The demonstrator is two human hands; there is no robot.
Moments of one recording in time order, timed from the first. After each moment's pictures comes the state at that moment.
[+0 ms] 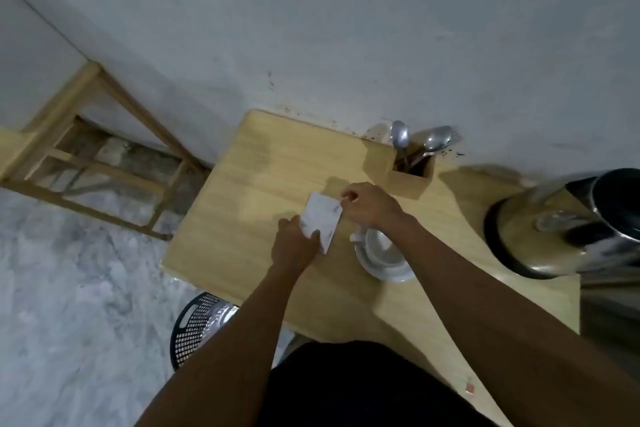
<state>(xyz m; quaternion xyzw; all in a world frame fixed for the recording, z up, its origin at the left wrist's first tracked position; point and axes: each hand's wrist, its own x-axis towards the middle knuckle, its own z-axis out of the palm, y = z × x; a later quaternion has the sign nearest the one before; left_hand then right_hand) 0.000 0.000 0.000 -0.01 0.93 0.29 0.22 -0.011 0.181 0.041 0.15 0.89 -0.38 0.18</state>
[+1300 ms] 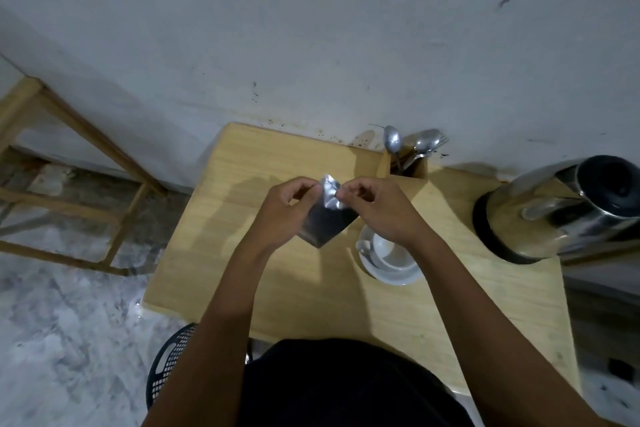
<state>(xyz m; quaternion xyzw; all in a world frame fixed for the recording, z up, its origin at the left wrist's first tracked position) -0.059 -0.019 0.105 0.18 0.77 0.57 0.24 0.017 0.149 0.119 0.18 0.82 -0.55 0.03</state>
